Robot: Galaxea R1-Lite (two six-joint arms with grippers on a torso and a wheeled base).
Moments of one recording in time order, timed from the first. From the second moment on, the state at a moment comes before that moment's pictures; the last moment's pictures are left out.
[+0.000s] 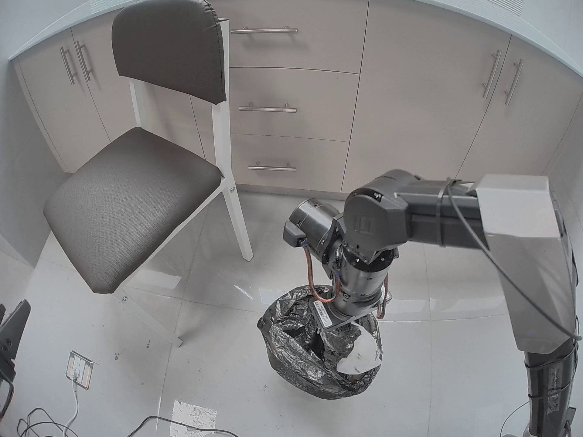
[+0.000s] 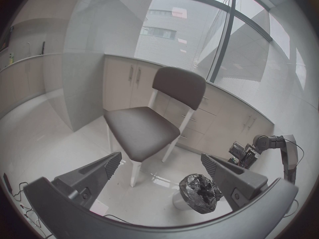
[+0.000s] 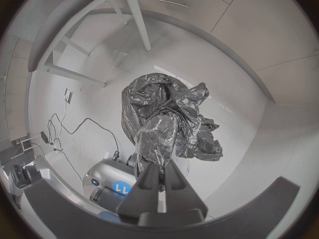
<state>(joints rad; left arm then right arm) -0.30 0.45 -0.38 0.03 0.28 -0.35 0.77 2.35 -2.00 1.00 -0.22 0.37</state>
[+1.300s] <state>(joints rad) -0.10 0.09 -0.05 0.06 0.30 -0.15 0.78 2.50 -2.00 0.92 -0.27 0.34</state>
